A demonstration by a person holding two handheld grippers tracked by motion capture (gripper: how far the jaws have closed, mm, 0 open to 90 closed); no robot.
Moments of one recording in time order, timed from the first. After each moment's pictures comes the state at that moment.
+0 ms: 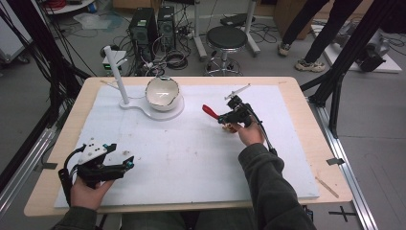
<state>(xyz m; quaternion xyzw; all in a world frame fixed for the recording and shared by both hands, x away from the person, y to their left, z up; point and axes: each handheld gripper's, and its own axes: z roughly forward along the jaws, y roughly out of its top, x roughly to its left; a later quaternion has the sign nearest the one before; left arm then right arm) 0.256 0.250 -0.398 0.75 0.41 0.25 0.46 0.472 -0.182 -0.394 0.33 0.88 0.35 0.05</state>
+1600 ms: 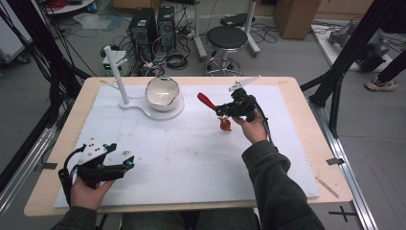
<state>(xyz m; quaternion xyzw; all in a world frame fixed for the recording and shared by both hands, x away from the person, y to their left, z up) 0.256 0.250 -0.396 0.75 0.41 0.25 0.46 0.448 -0.181 -0.340 0.27 0.86 0.43 0.06</state>
